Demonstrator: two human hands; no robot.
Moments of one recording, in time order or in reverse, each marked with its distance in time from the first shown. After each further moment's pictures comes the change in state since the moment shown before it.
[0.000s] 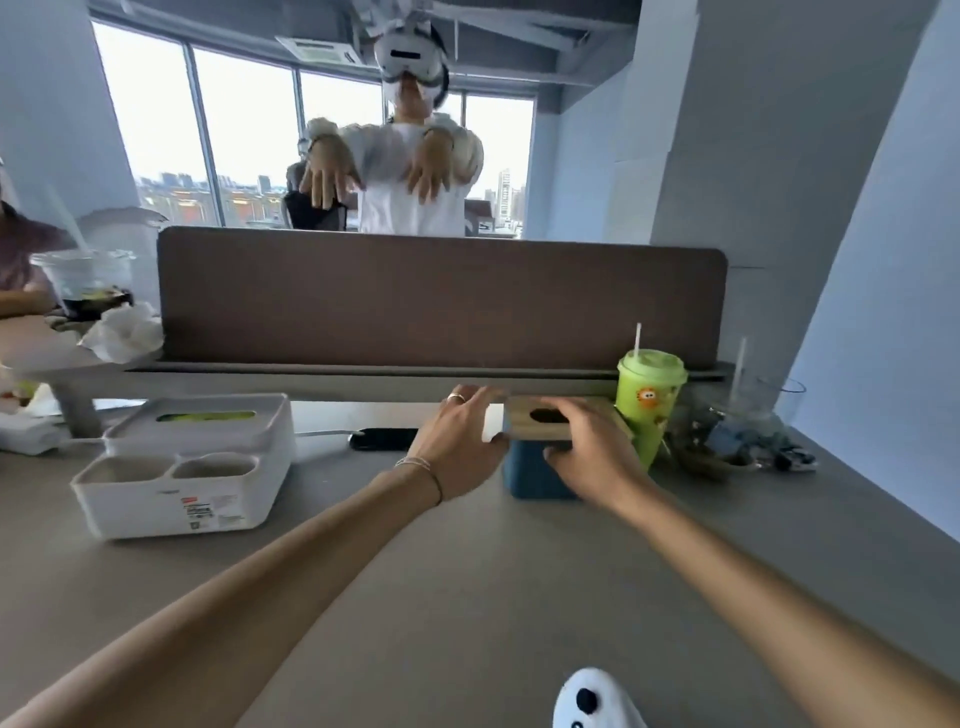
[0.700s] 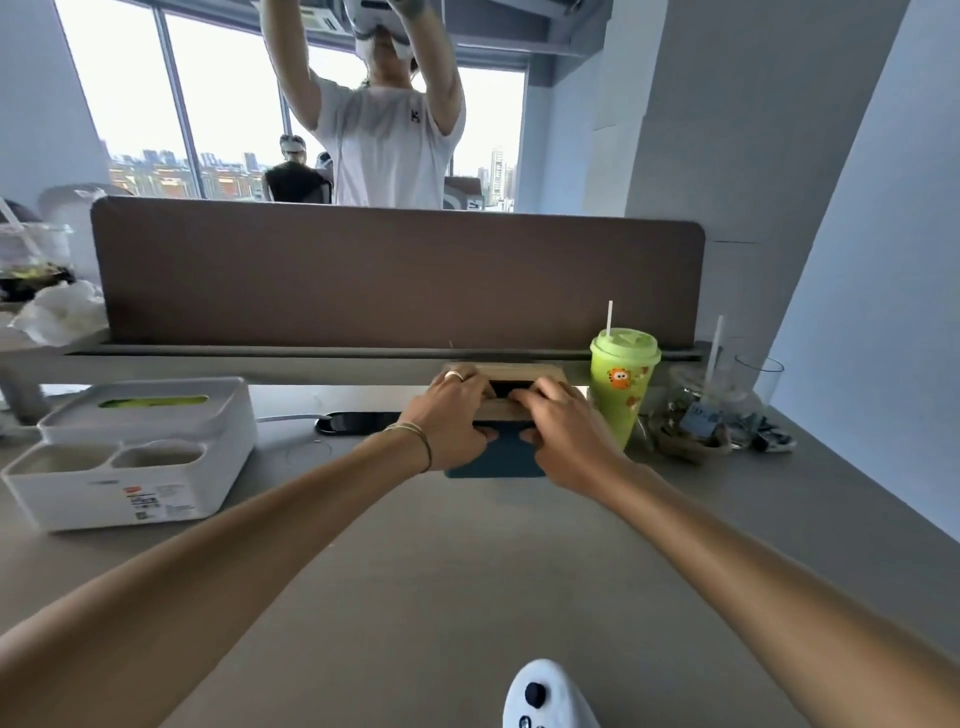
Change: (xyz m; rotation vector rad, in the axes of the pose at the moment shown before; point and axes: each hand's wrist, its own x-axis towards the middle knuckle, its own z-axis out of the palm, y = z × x) left_hand 0.036 0.012 0.027 0.235 -0.109 0.059; right_hand 0.014 0.027 -0.004 -0.312 -0.084 -0.232
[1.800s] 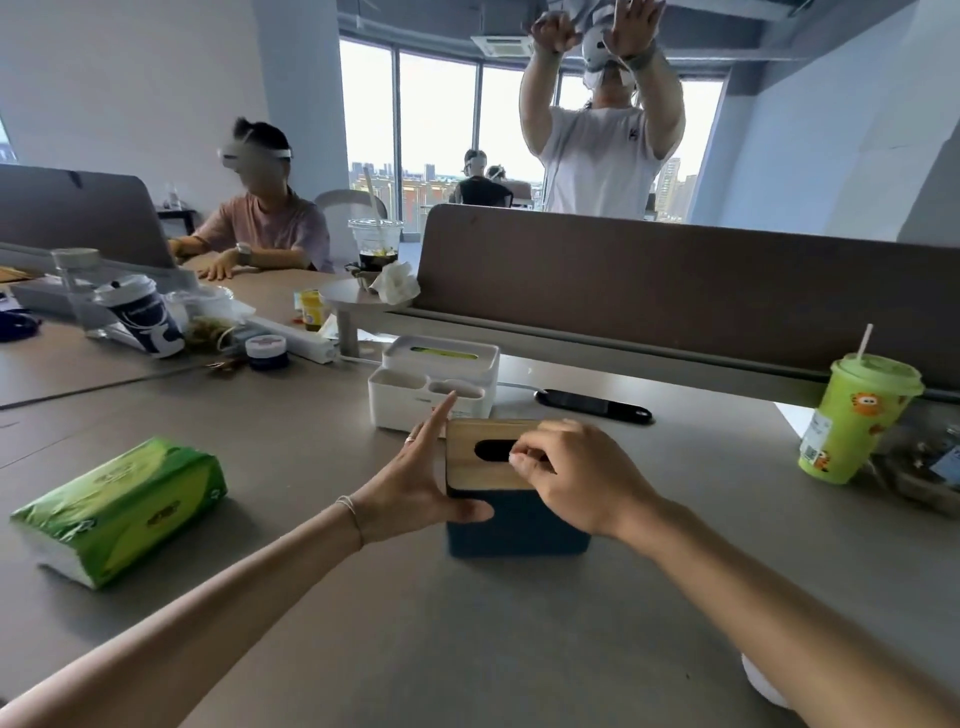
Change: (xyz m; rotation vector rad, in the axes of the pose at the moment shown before) left_hand -0.300 -0.138 -0.098 -0.583 0.048 -0.298; right_hand -0.053 -0.254 0.005 0.263 -0.107 -0.365
